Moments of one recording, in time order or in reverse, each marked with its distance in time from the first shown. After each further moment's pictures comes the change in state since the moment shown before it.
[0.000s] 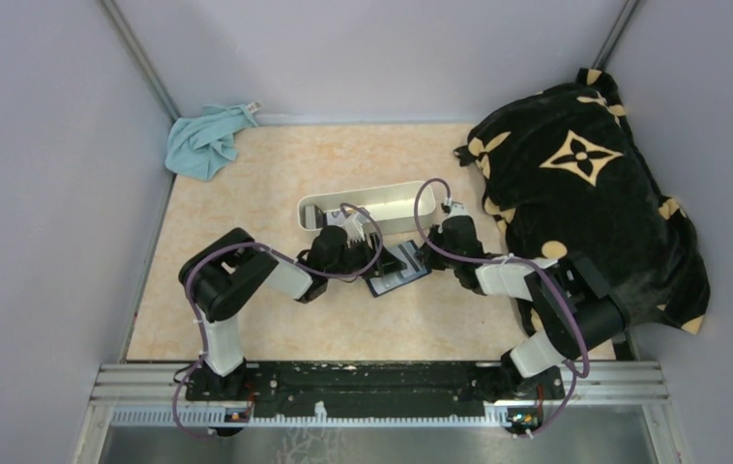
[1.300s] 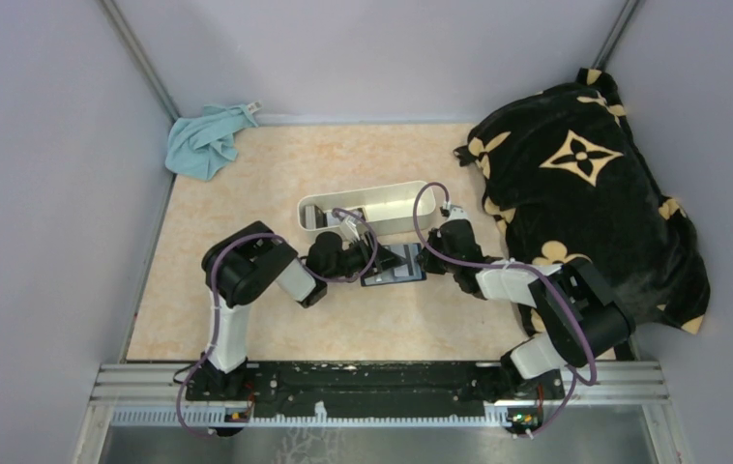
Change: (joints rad) left arm 0.026 0.160 -0.019 0.303 0.015 -0.196; right arm 0.035 -0.041 -0.024 -0.028 0.041 0.018
